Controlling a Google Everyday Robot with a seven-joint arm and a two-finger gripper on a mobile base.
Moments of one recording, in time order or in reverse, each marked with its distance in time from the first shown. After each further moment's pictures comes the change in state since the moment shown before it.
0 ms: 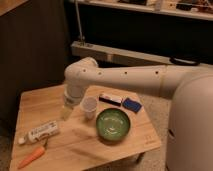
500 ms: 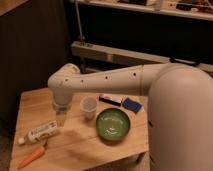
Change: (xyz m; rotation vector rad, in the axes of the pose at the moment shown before) arm -0.015 0.015 0.034 0.014 0.061 -0.424
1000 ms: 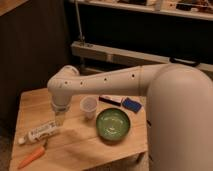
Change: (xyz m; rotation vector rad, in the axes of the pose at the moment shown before) arm -0.008 -0.015 0.012 0.052 -0.043 -0.050
